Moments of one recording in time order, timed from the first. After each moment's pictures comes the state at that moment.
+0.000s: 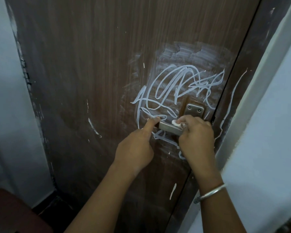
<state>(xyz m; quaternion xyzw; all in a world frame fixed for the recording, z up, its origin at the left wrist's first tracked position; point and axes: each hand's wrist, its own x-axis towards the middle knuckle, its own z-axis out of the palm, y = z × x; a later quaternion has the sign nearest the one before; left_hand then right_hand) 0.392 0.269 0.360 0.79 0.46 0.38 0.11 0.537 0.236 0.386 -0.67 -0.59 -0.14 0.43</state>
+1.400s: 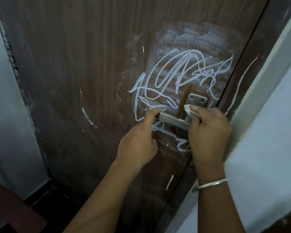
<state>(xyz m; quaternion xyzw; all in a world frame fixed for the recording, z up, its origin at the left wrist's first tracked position) 0.401 0.267 0.348 0.79 0.44 0.40 0.16 0.543 0.235 0.381 -0.61 -0.53 -0.27 0.53</state>
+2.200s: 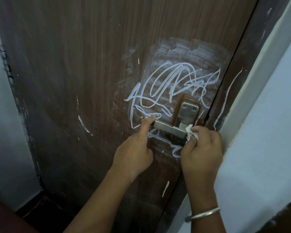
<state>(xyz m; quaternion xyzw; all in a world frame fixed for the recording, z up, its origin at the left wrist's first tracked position) 0.398 0.266 0.347 0.80 0.41 0.39 0.18 0.531 0.210 0.359 -0.66 -0.46 -0.25 0.53</state>
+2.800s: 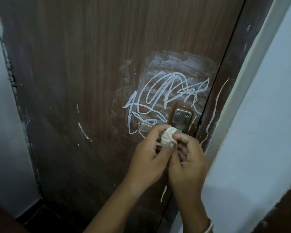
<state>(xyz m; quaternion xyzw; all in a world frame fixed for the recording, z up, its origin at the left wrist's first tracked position) 0.422 0.228 0.364 0.70 0.22 0.54 0.40 0.512 0.193 0.355 -0.50 -0.54 -0.09 0.67</state>
